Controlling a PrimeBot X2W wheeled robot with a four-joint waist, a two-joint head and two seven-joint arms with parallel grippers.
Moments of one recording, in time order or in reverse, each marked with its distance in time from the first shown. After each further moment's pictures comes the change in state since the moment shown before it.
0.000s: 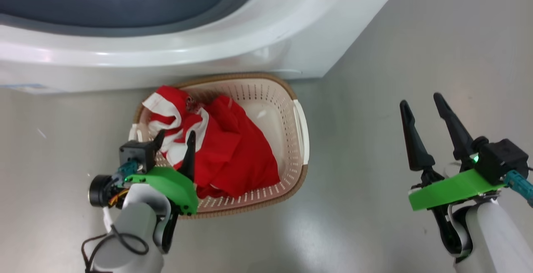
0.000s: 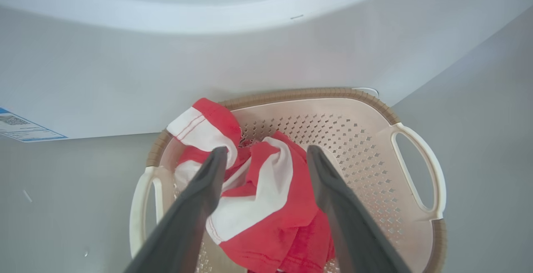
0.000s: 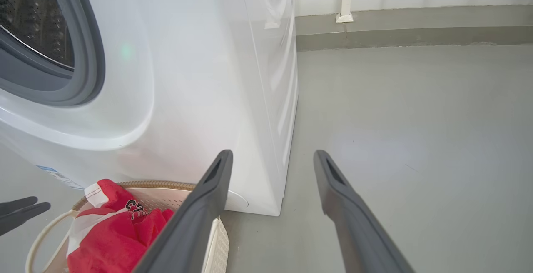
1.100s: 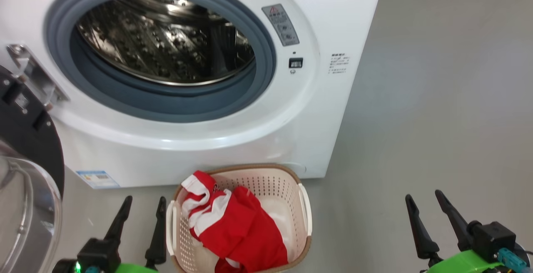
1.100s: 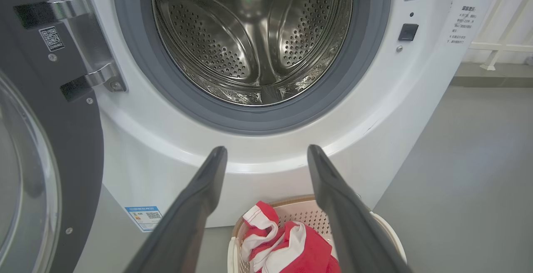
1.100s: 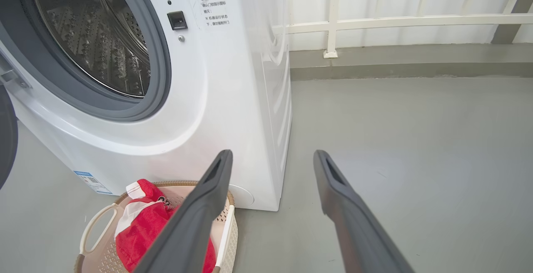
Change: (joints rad) left arm 0.578 0.008 0.277 -0.636 0.209 -0.062 0.000; right arm 0.309 0.001 -0.023 0.049 0.003 0.000 0.000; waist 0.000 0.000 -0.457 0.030
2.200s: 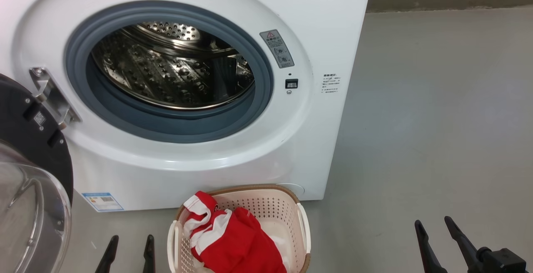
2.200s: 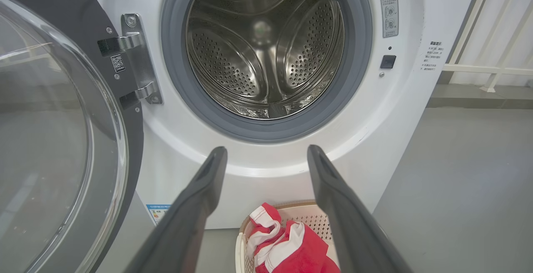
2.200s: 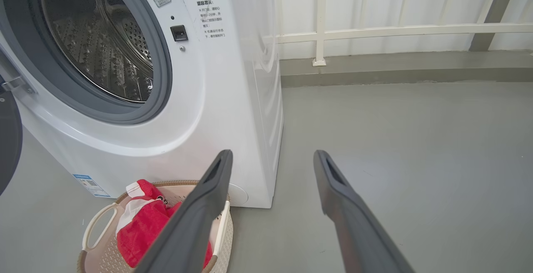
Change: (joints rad) left arm 0.256 0.007 0.027 -0.237 -0.019 0.032 0.000; right arm 0.123 0.001 -0.029 -0.044 0.000 0.000 0.000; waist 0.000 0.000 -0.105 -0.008
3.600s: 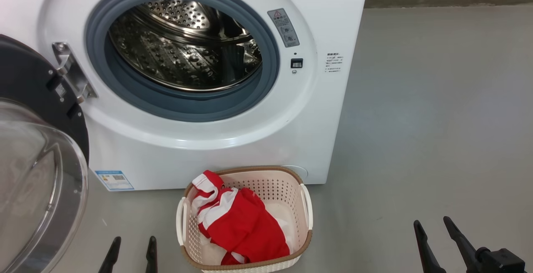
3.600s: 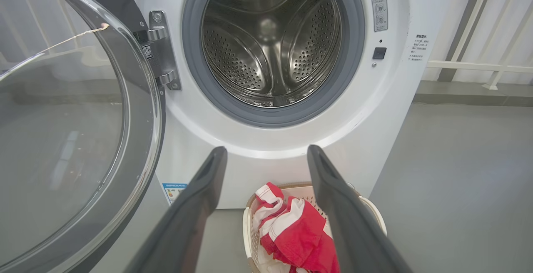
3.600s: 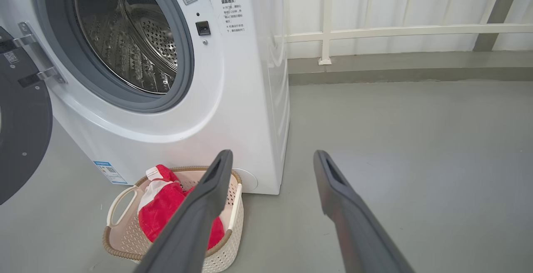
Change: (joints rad) left arm -0.001 0.000 -0.010 0.008 0.007 0.014 0.000; right arm 0.000 0.005 0.000 0.000 -0.001 0.000 0.000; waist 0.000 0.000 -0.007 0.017
